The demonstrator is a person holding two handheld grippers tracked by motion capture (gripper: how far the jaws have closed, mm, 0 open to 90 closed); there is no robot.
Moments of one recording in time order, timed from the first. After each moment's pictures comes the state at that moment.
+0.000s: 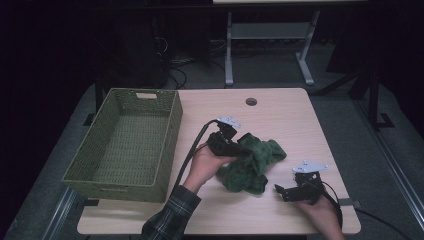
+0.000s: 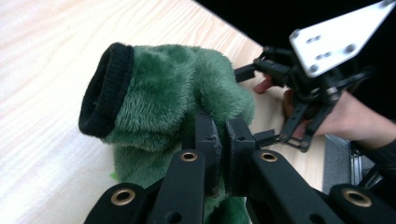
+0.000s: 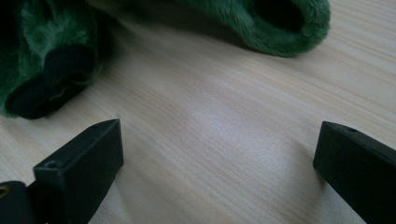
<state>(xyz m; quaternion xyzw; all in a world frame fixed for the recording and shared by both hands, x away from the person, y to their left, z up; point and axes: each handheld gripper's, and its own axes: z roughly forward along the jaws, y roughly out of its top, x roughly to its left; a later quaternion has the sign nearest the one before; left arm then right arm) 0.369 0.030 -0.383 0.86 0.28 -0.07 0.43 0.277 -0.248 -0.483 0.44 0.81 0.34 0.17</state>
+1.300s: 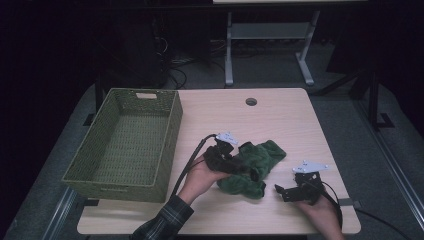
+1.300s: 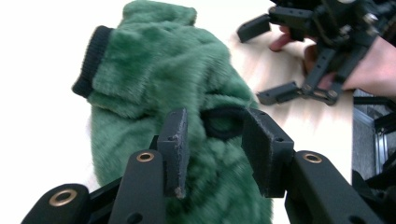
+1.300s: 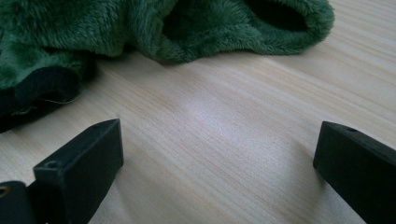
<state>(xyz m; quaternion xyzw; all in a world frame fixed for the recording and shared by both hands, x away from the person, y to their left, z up) 0.337 0.045 -0.403 0.88 0.25 -0.04 0.41 0.277 -0.248 -0.483 0.44 0.81 0.34 0.17</state>
